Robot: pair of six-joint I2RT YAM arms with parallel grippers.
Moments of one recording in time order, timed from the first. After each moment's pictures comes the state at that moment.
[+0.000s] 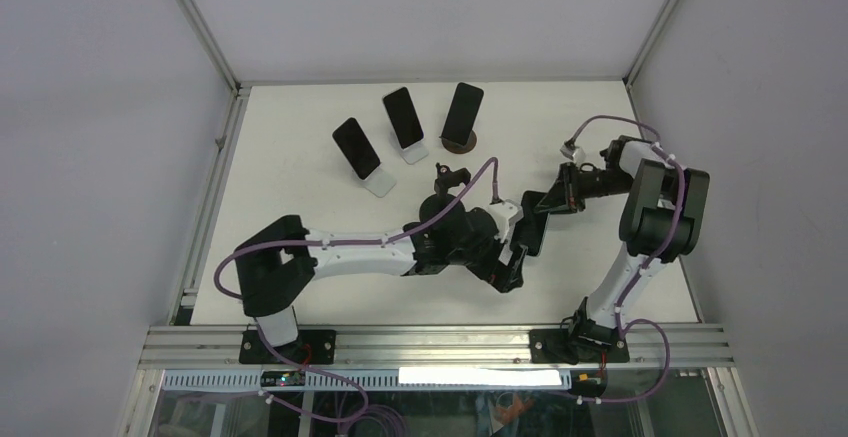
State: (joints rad) left arm -1.21 1.80 1.17 -0.02 0.01 -0.56; right arm -0.26 1.92 1.21 -1.16 -1.04 -0.52
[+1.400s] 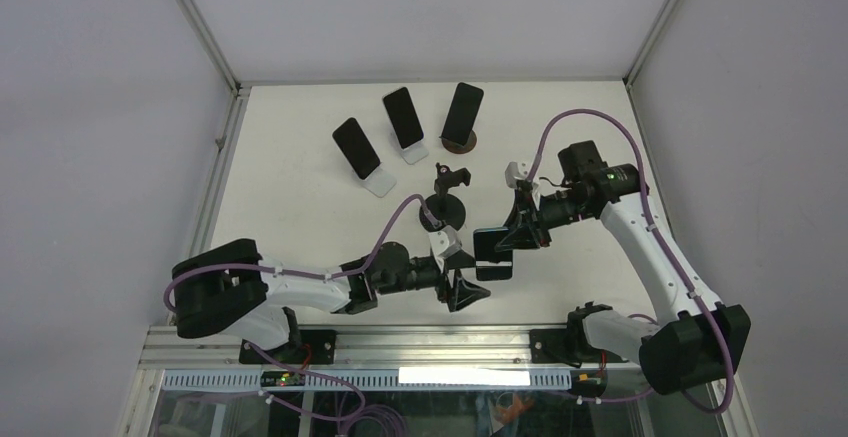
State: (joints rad) left arm -1.22 1.41 0.46 0.88 0.07 -0.30; right arm 0.25 1.14 1.06 -1.25 -1.16 -1.00
